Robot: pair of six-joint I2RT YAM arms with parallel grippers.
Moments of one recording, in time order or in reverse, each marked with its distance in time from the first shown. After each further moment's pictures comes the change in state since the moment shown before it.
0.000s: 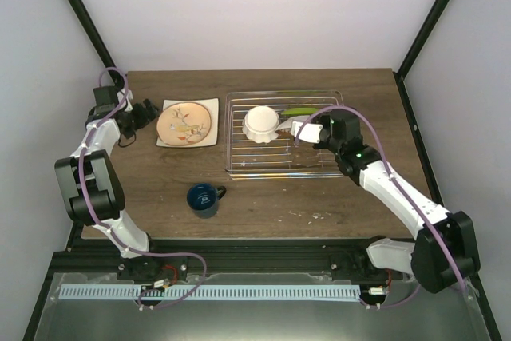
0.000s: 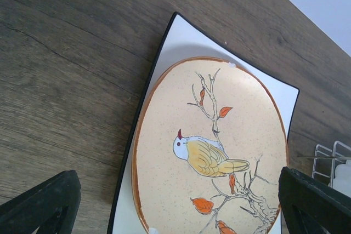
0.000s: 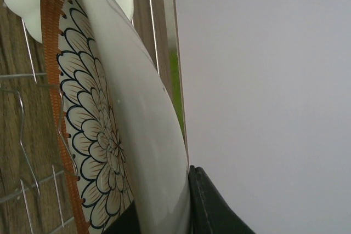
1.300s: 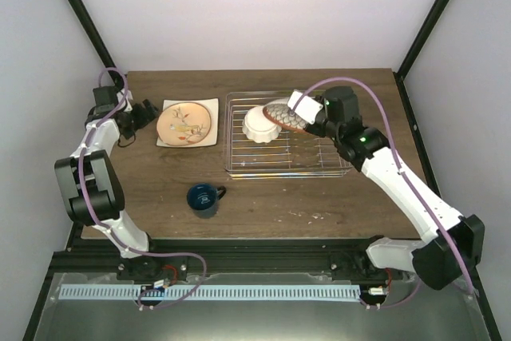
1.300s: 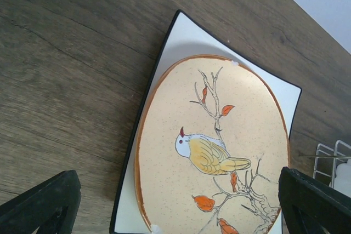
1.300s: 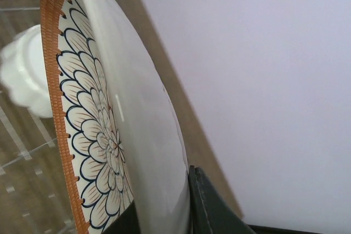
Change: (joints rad) left arm 0.006 0.000 0.002 -0.015 -0.008 -0.001; right arm 0.098 0.048 0.314 -0.340 0.085 0.450
